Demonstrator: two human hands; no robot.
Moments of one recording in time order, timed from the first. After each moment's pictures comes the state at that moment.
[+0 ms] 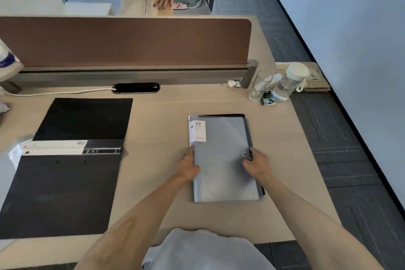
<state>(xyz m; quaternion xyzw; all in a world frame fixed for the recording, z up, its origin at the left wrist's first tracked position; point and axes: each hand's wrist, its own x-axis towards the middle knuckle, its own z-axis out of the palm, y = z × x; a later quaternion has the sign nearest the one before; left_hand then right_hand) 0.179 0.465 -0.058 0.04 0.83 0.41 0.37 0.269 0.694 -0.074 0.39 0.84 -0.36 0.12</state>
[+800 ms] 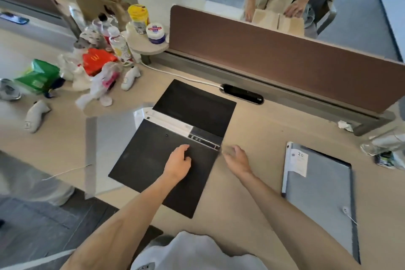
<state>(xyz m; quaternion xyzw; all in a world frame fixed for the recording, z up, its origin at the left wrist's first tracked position) 0.121 0.162 -0.046 -0.10 0.90 0.39 0.18 0.105 0.362 -0.047 0.21 0.85 -0.45 0.18</state>
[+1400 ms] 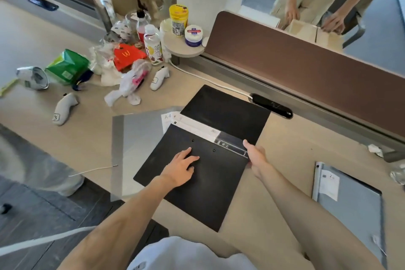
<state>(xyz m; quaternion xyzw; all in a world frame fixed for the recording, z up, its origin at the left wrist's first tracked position) 0.107 0.050 -0.065 0.02 0.92 0.27 0.27 0.039 0.299 -0.045 0.37 0.68 -0.62 0.16</state>
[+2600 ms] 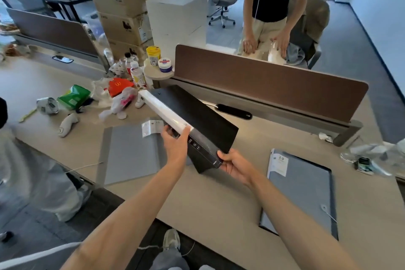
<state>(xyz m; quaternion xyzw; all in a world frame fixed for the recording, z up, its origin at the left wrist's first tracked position) 0.177 0.228 0.080 -0.27 0.61 0.74 -0.12 0.175 0.407 0.043 0.09 0.48 -0.82 0.30</state>
